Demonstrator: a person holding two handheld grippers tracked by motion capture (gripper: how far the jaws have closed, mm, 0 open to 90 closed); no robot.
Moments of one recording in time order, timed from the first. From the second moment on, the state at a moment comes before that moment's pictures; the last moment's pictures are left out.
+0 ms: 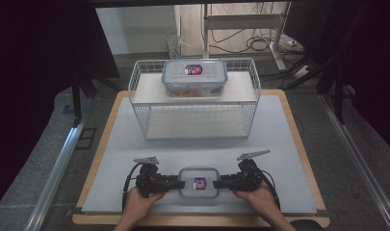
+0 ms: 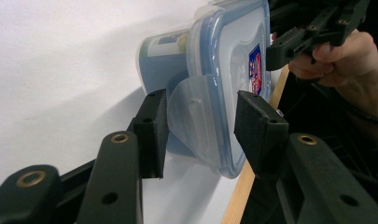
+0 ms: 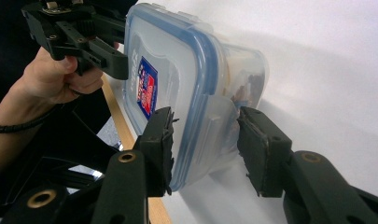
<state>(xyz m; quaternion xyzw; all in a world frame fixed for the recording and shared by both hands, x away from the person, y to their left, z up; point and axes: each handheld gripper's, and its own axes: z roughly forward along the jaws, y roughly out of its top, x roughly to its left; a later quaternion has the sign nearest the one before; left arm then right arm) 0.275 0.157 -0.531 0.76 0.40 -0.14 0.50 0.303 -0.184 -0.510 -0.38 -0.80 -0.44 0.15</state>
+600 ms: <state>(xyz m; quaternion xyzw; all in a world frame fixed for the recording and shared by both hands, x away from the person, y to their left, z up) 0.282 0.156 -0.514 0.74 0.40 -0.13 0.52 0.307 -0.191 -0.496 -0.38 -0.78 -0.48 0.14</state>
